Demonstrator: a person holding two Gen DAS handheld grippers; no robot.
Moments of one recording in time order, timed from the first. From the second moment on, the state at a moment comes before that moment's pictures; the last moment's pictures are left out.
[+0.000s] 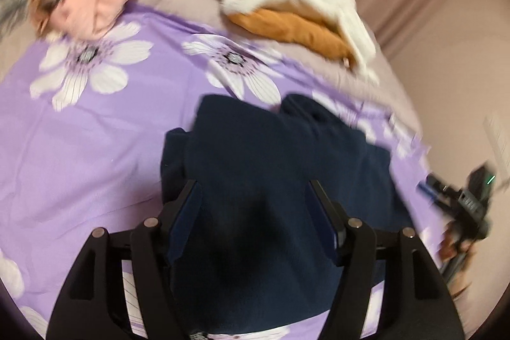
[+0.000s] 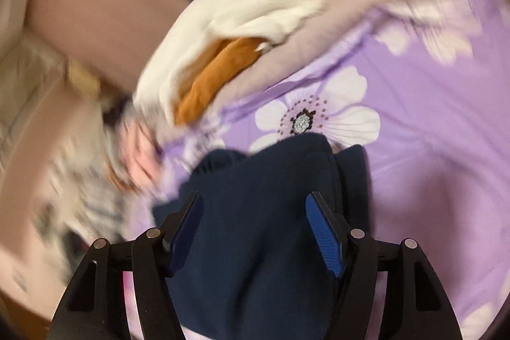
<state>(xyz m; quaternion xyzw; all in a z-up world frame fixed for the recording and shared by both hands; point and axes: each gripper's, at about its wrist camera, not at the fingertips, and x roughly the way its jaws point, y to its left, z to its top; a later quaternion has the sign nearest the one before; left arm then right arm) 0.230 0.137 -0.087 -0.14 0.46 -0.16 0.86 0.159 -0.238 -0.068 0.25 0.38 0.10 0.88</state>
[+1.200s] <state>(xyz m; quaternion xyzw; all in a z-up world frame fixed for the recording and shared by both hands) 0.230 0.101 -0.157 -0.03 0.49 -0.14 0.86 0.107 -0.184 -0.101 -0.01 0.39 0.04 0.92</state>
